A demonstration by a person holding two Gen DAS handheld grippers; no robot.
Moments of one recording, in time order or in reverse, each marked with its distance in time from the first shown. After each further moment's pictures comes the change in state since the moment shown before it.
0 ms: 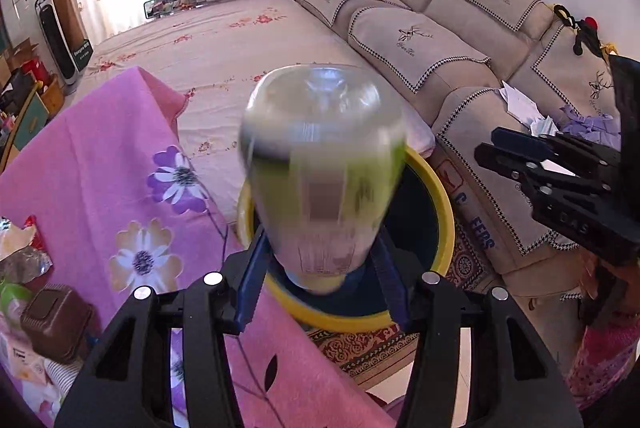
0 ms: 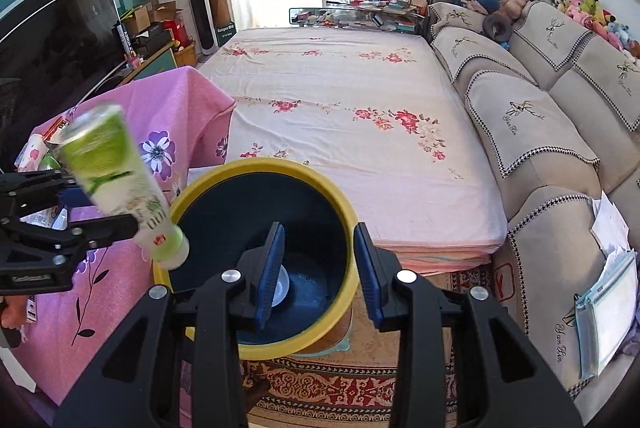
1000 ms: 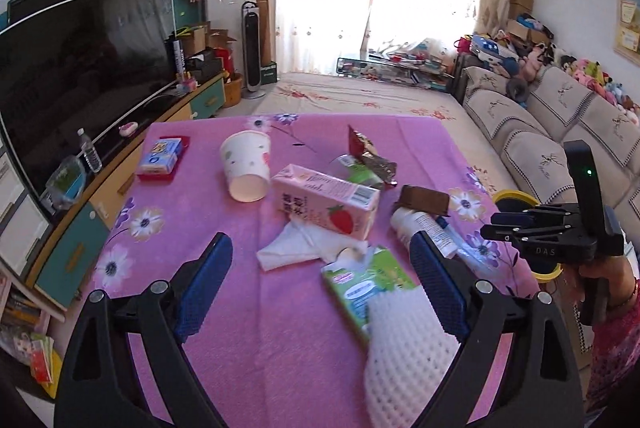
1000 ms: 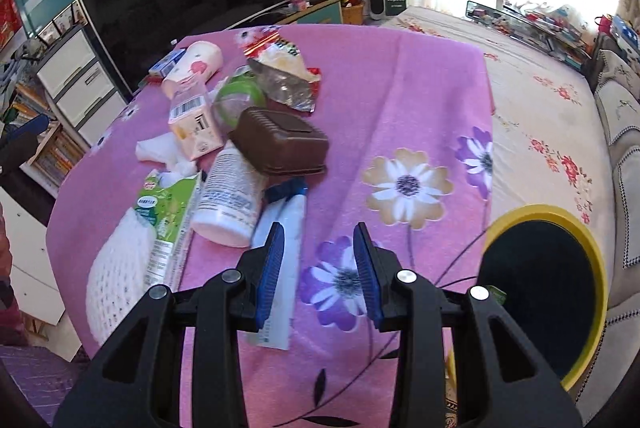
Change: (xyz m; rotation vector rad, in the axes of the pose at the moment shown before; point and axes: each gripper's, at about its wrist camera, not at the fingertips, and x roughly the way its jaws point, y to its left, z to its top) left arm -0.276 0.211 -0.250 -0.417 -0.364 0.449; right arm 0.039 0.280 -0.005 -0.373 0.127 0.450
